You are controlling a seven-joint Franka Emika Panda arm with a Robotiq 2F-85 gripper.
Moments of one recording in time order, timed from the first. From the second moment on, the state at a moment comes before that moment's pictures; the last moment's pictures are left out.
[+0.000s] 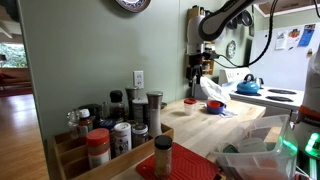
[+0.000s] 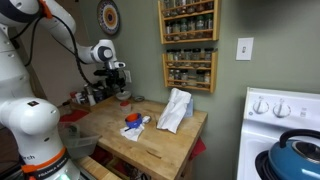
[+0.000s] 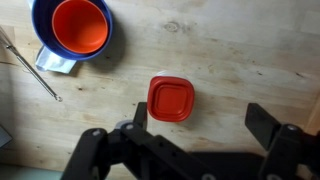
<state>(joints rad) 0.12 -0.09 0.20 -2.33 -0.04 2.25 0.17</state>
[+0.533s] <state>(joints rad) 0.12 0.08 0.18 -2.27 -0.13 2.29 0.18</state>
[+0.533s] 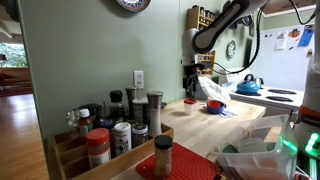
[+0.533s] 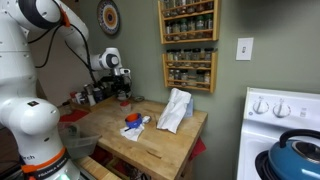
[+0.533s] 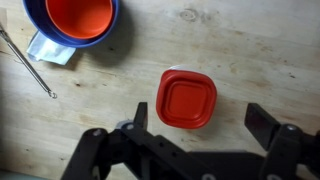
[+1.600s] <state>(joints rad) 0.12 0.15 0.12 -2.26 -0.13 2.36 0.18</state>
